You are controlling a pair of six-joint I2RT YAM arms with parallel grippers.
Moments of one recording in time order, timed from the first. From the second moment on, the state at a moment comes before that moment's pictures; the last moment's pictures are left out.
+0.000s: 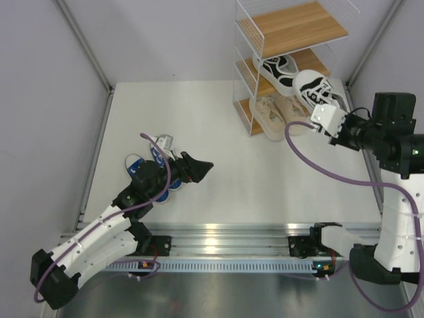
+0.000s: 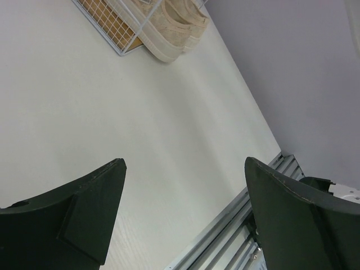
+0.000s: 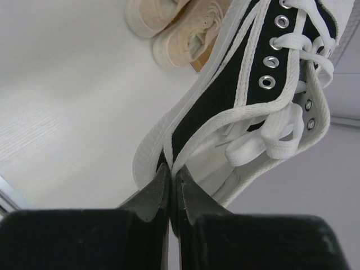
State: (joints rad) left arm -0.67 0.70 0.47 0.12 0.08 -0.70; right arm 0.03 1.05 1.72 -1.41 -0.27 -1.21
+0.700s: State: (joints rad) left arm -0.67 0.64 0.44 0.09 0.08 -0.68; right arm -0.11 1.36 1.91 -1.37 -0.26 -1.25
